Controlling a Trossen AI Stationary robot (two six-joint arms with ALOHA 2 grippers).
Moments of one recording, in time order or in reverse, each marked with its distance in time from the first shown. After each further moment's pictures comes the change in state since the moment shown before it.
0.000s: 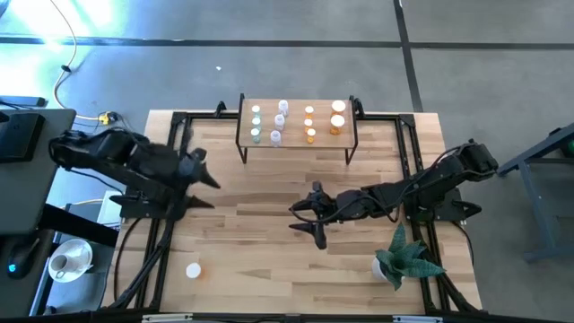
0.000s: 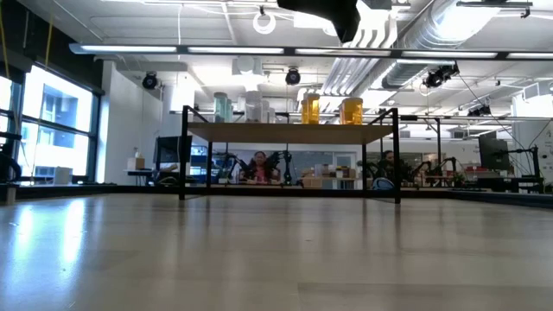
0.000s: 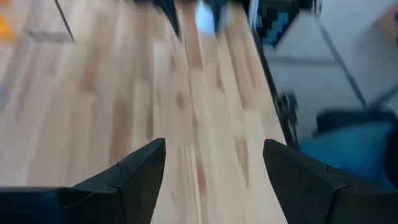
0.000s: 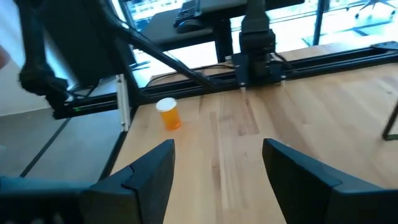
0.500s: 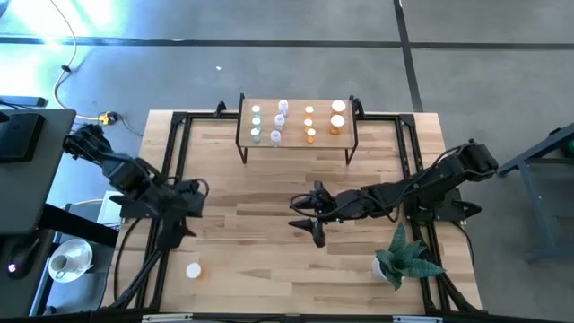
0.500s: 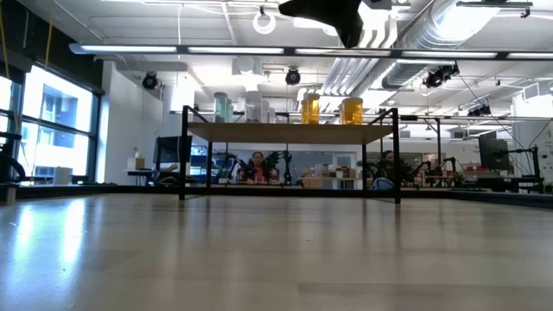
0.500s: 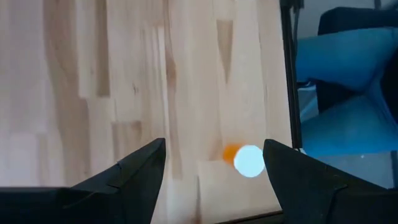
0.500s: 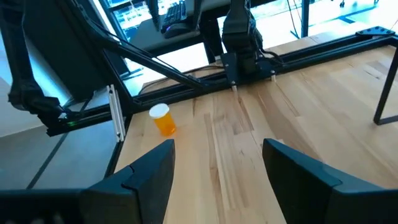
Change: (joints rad) left arm -0.310 0.091 -0.103 -0.212 -0.002 -0.310; right arm 0.000 0.000 0.000 -0.009 0.037 0.088
